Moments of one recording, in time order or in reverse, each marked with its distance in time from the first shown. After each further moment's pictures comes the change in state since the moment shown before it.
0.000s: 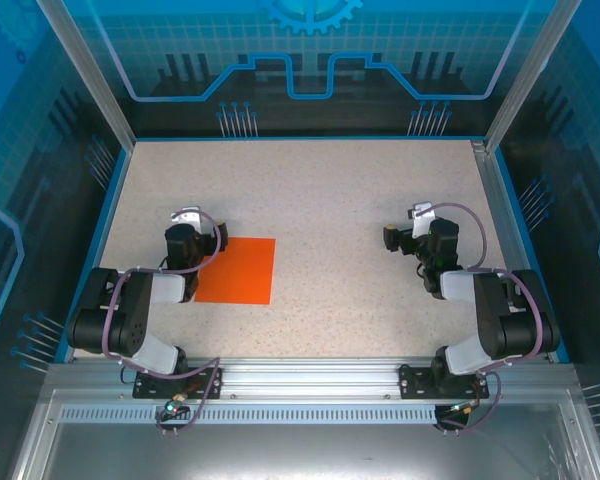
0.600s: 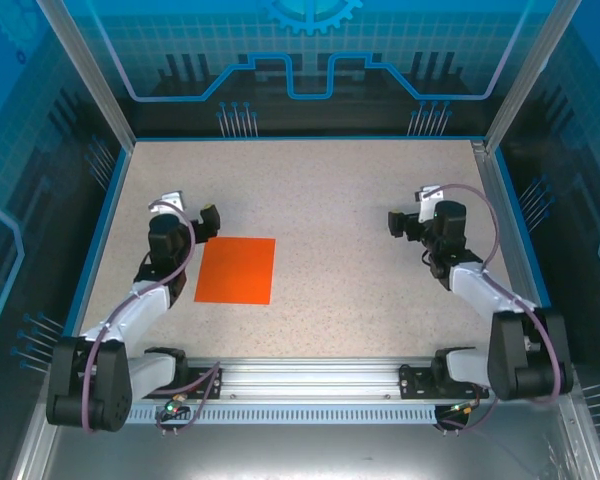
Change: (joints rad) left arm 0.006 -0.394 0.107 -0.411 0.026 -0.159; right arm 0.021 -0.251 0.182 -0.467 0.073 0.076
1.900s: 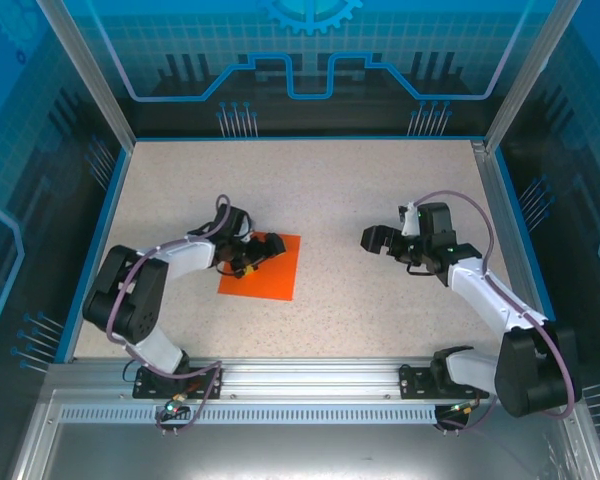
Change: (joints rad) left arm -0.305 0.541 0.334 -0.480 0.551 -0.515; right arm 0.117 -0.040 0.103 -0.497 -0.386 0.508
